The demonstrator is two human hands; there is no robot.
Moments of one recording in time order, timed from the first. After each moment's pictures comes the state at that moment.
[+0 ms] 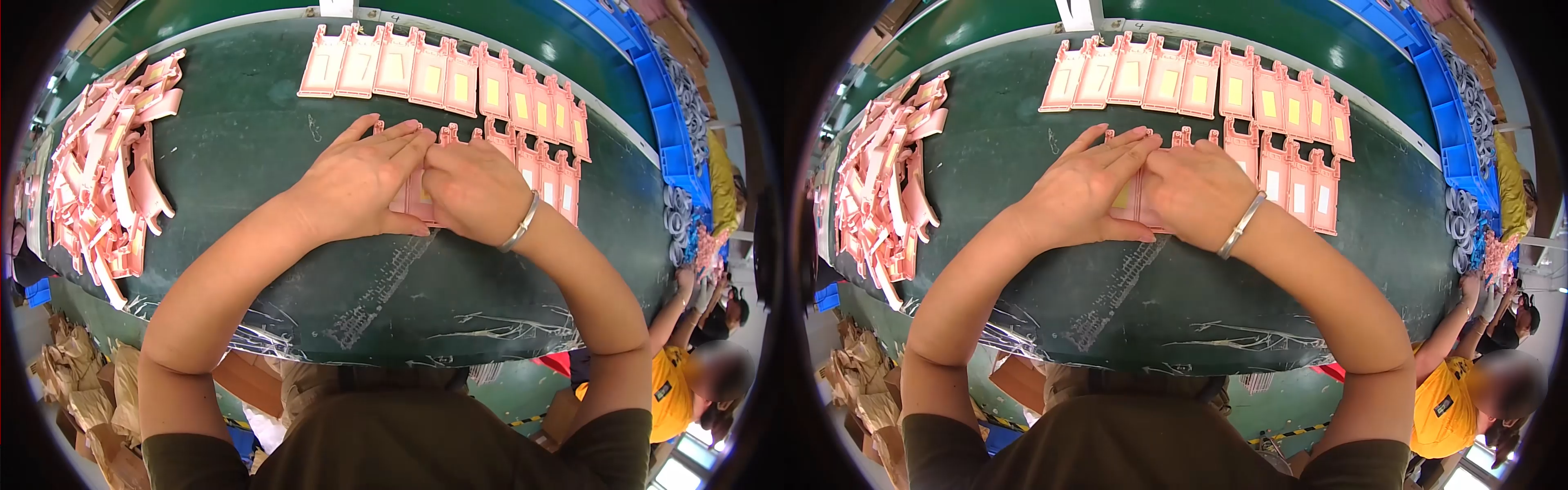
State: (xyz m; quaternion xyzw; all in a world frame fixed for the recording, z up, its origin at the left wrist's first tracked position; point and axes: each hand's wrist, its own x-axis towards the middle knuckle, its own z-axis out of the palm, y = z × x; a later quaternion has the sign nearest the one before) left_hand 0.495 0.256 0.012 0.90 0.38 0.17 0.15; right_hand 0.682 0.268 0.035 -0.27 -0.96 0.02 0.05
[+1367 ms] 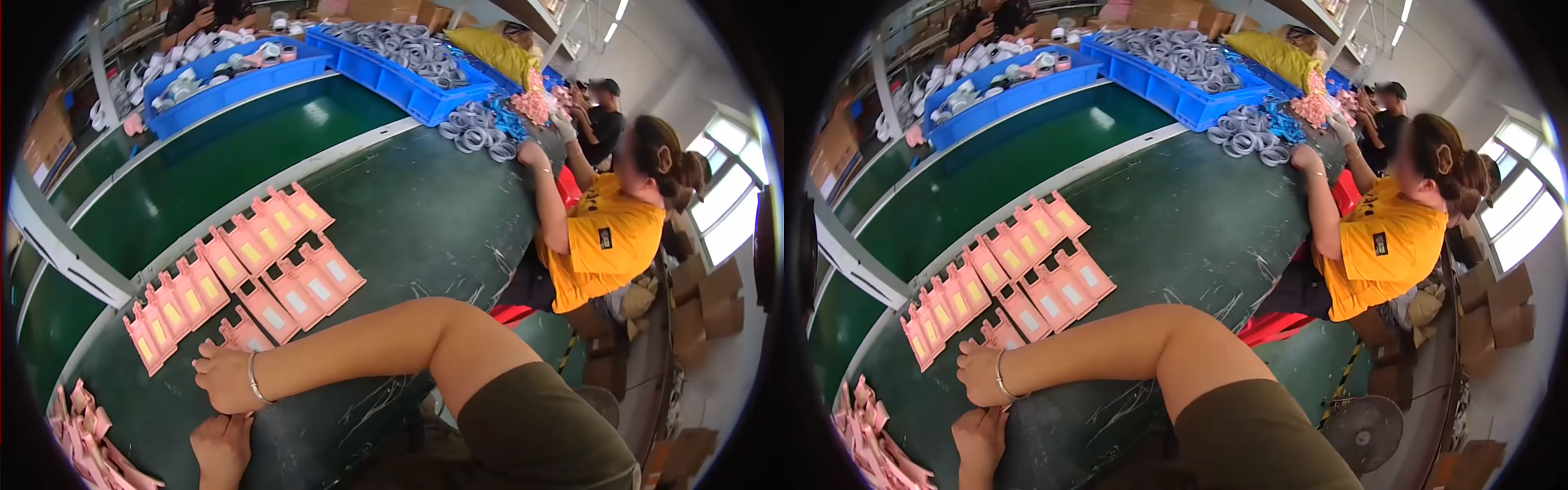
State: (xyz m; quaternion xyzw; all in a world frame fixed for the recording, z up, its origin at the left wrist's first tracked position) left_hand 0.473 0.214 0.010 0.93 0.31 0.21 0.04; right_hand 0.636 0.263 0.008 -0.26 -0.96 -0.06 0.11
